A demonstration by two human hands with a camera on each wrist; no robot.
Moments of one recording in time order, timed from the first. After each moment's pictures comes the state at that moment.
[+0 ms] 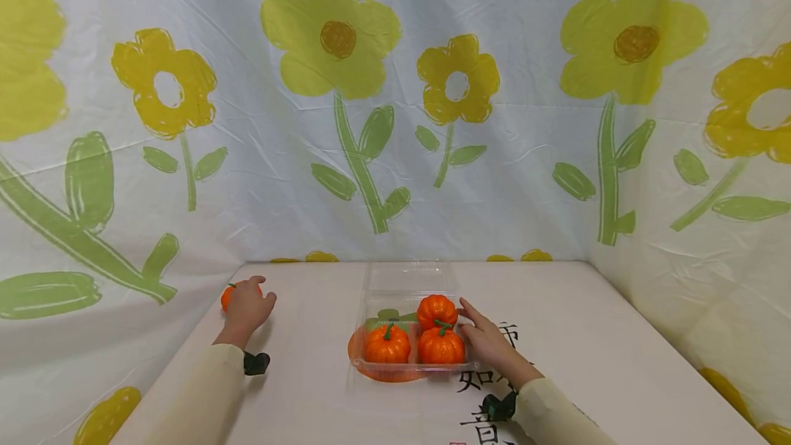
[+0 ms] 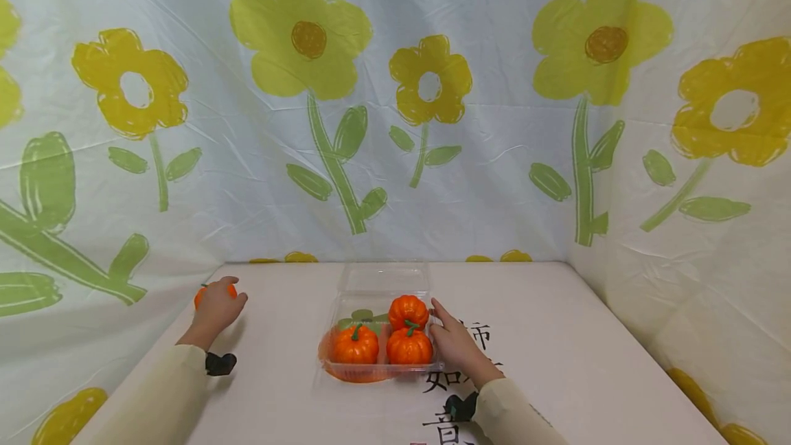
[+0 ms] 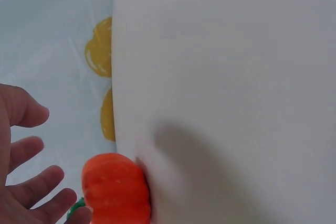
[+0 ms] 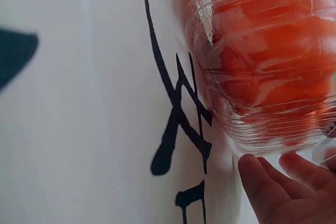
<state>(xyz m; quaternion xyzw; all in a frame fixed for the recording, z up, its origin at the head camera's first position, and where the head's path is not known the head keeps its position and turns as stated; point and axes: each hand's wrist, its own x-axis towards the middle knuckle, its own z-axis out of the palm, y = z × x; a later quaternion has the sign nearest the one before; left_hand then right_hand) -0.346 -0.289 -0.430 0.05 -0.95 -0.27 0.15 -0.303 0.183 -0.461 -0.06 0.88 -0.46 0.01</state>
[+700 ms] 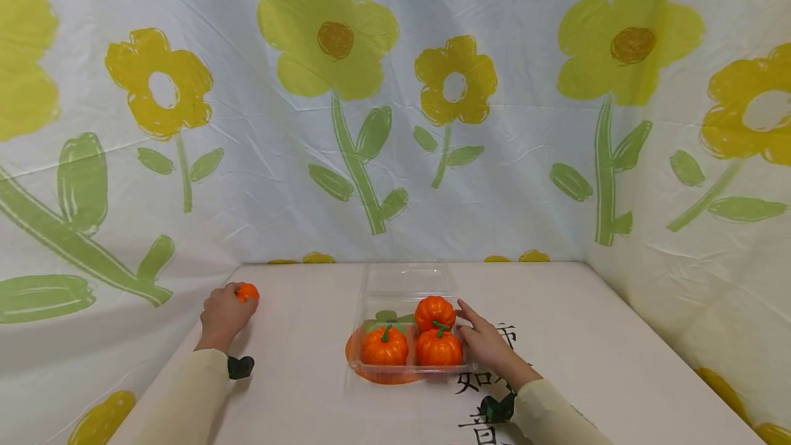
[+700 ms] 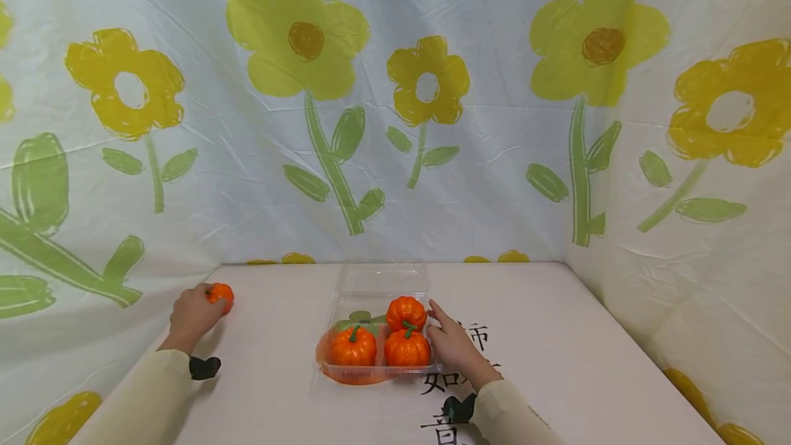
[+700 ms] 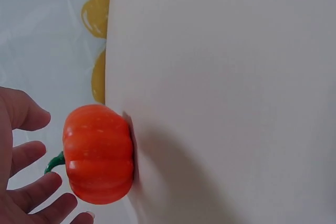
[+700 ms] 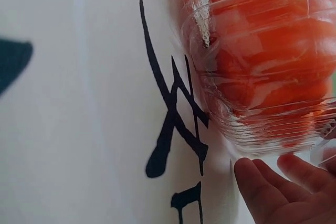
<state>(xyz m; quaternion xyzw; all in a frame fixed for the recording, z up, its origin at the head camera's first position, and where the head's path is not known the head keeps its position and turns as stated) -0.343 -0.317 -0.438 0.14 -0.95 -0.26 0.14 -0.300 0.182 -0.457 -0.06 0.88 -0.46 0.01</state>
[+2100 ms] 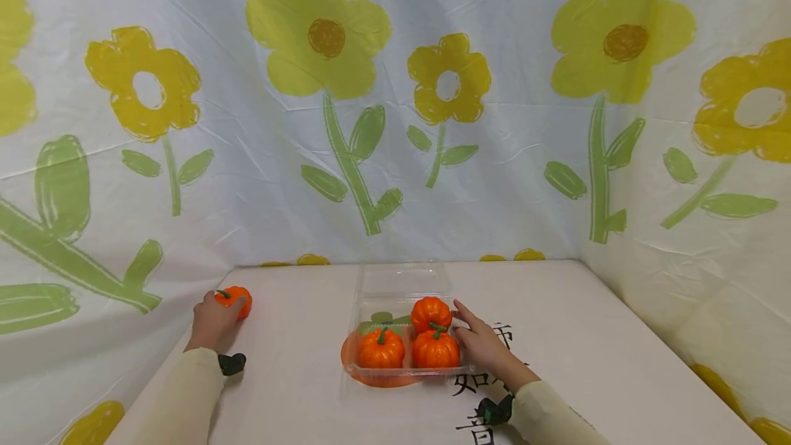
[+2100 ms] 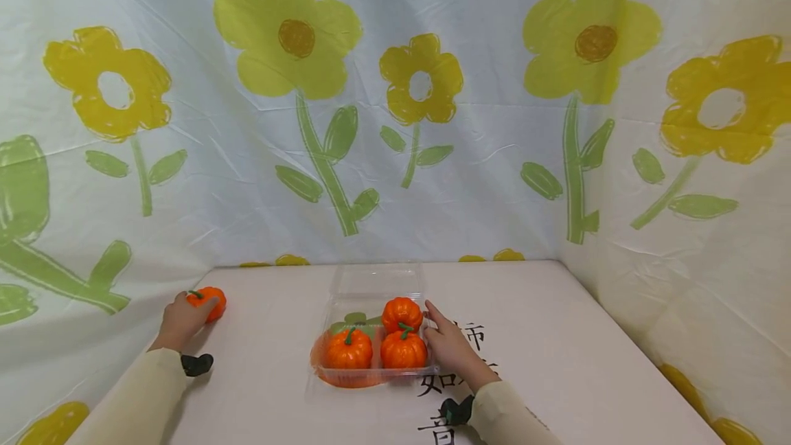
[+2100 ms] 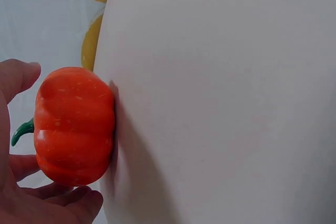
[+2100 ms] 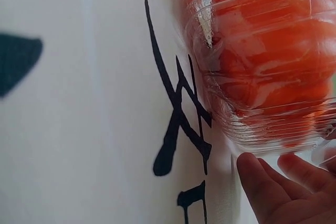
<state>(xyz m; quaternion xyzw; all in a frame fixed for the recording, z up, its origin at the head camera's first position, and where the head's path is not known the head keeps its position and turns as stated) -0.361 -0.340 -0.455 0.18 -0.91 -0.37 0.07 -0.300 0.183 -0.459 -0.05 0.88 -0.46 0.01</state>
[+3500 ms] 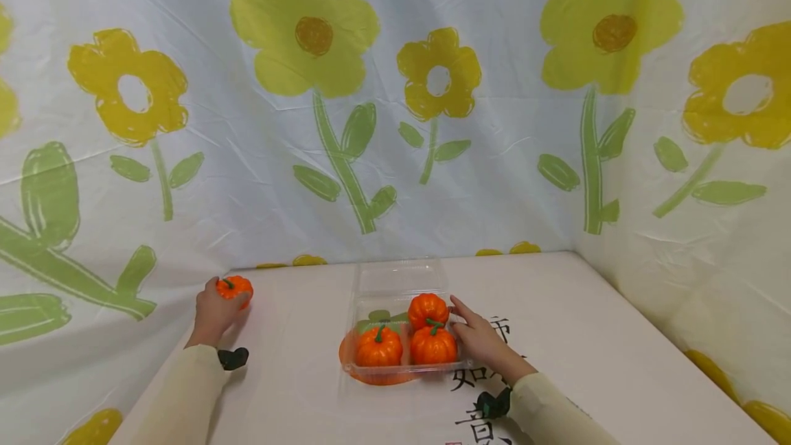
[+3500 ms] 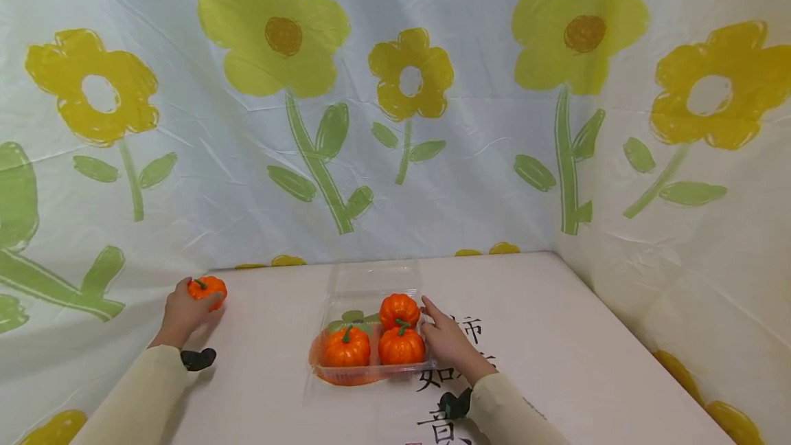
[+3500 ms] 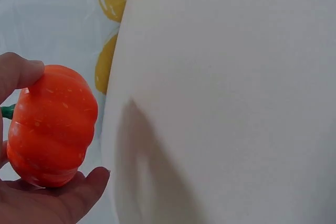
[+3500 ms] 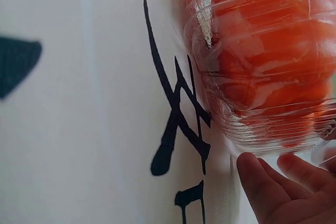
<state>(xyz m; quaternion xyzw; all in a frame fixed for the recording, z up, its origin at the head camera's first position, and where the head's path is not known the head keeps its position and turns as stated) -0.375 -0.329 -0.438 0.16 -0.89 -0.40 0.10 -0.298 0.183 -0.456 -0.04 0.89 -0.45 0.01</state>
